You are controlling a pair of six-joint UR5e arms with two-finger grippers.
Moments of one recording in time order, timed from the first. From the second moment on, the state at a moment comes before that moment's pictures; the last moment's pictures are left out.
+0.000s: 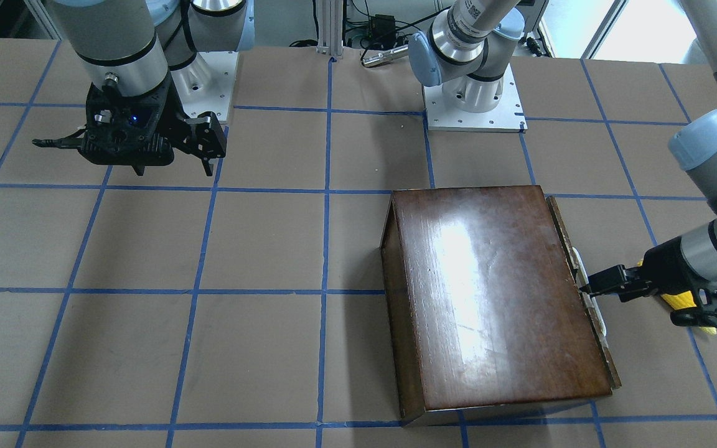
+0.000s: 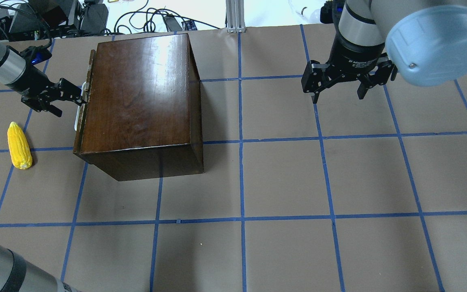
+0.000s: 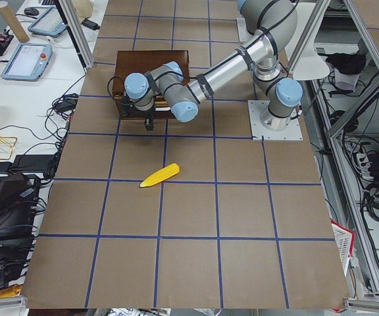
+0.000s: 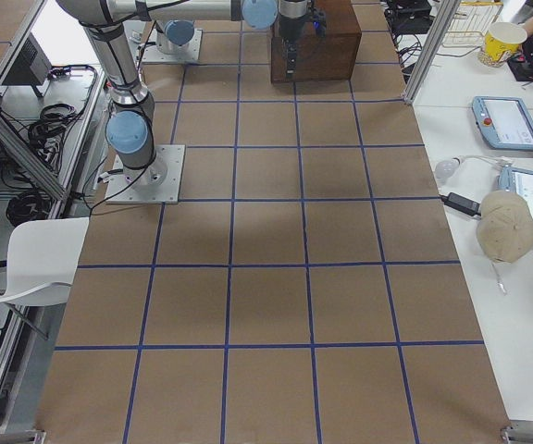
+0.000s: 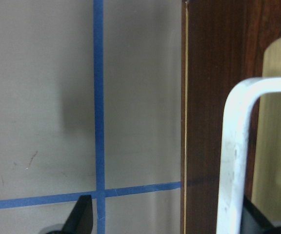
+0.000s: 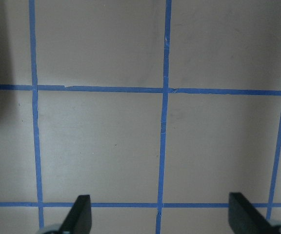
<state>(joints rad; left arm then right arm) -1.08 -1.98 -1.57 -1.32 1.33 0.43 1.66 -1.53 1.57 -1.60 -1.60 0.06</state>
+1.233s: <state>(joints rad) -0.98 -1.98 -1.57 -1.32 1.34 0.51 1.66 -1.53 1.57 -1.60 -1.60 0.06</state>
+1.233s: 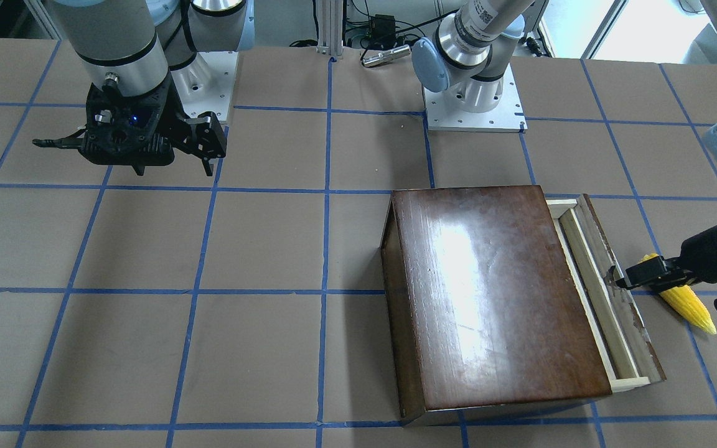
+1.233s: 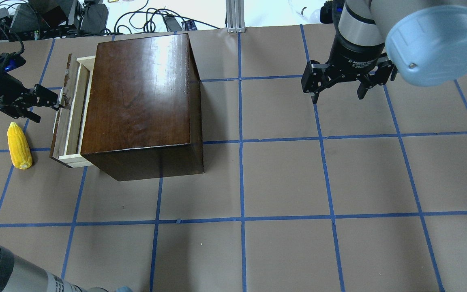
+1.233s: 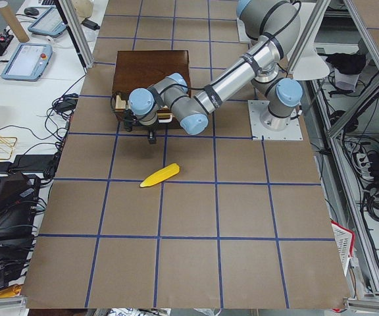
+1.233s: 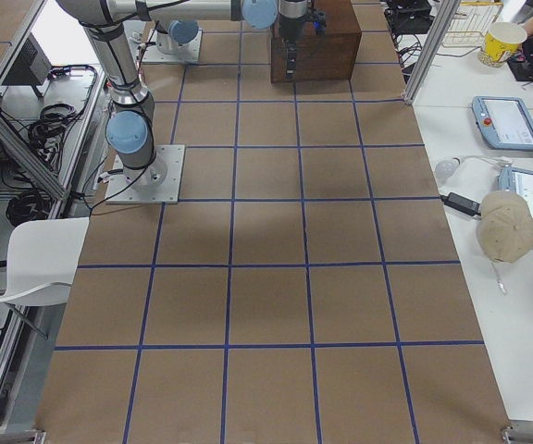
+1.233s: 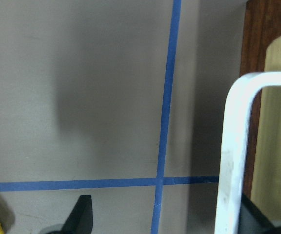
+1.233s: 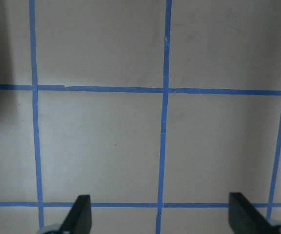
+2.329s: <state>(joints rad) -0.97 -1.97 -1.57 -1.32 1.34 0.51 1.66 -1.53 1.57 -1.60 -1.60 0.06</state>
